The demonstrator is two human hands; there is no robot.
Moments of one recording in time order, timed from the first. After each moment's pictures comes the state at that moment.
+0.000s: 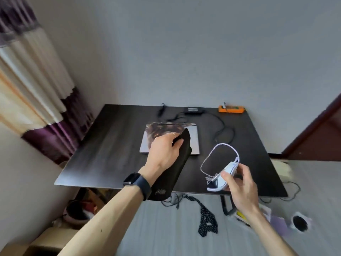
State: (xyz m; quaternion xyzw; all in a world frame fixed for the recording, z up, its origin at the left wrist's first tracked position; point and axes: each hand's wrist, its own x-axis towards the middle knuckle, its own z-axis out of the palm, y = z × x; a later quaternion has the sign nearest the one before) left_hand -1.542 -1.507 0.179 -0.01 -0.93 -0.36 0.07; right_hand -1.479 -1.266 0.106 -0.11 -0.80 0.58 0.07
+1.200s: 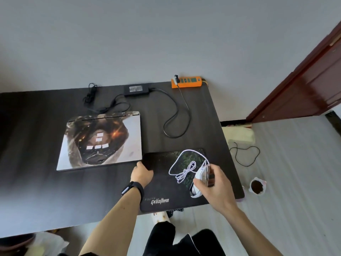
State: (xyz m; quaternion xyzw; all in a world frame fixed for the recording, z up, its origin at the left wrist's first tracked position) left_hand -1.742 -1.320 -0.089 0.24 -0.87 -0.32 -0.28; right_hand -1.644 -1.071 -0.002 -0.19 -0.88 0.43 -0.09
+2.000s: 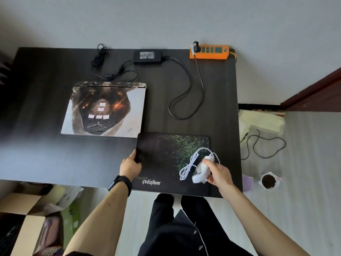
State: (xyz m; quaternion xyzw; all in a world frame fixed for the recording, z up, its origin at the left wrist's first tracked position) left_hand -1.708 -1.326 -0.121 0.32 -0.86 -0.24 -0.31; right_hand -1.712 -1.000 -0.109 -0.40 -0.67 0.55 -0.31
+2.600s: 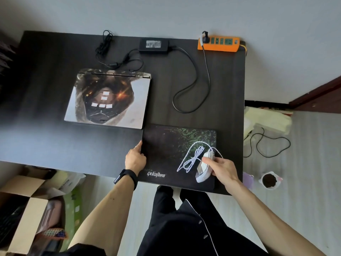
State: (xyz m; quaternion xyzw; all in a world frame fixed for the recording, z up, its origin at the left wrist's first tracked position) left_hand -1.700 -1.298 -0.122 0.36 -0.85 -0.30 -0.23; right_hand -1.714 -0.983 -0.098 -0.29 -0.72 0.53 -0.34
